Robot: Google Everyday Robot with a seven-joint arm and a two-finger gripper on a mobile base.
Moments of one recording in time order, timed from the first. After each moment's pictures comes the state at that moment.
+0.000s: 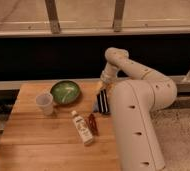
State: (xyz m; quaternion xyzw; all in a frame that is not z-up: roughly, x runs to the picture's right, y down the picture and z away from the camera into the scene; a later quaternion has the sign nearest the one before) arm 0.069 0.030 0.920 -0.43 0.15 0.56 0.69
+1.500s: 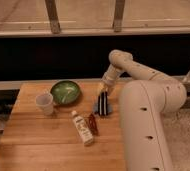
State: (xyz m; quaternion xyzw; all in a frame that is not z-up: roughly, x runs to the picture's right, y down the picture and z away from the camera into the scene) arm 0.066 0.036 0.908 -0.44 0.11 0.56 0.69
